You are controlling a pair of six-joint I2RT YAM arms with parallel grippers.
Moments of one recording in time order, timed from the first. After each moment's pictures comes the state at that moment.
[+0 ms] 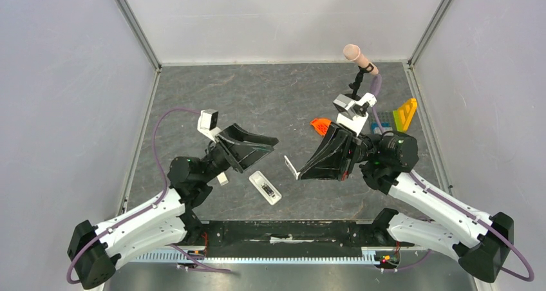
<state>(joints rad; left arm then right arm) -0.84 0.79 0.48 0.87 0.29 -1.11 0.80 0.95 0.81 0.96 -0.93 1.20</state>
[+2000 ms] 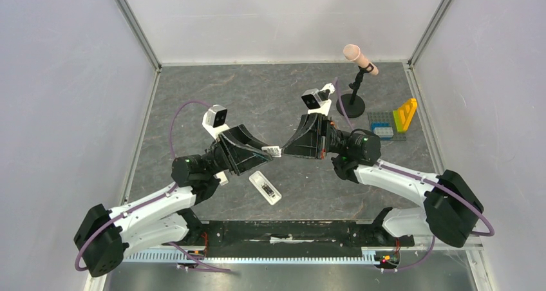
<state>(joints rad) -0.83 0.95 0.50 1.28 0.50 -1.37 0.80 1.30 0.74 1.50 -0.71 1.75</state>
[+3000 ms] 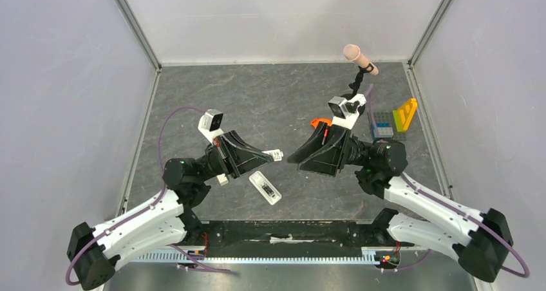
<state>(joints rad) -0.84 0.80 0.50 1.01 0.47 -1.31 0.80 1.00 0.64 1.17 -0.71 1.44</state>
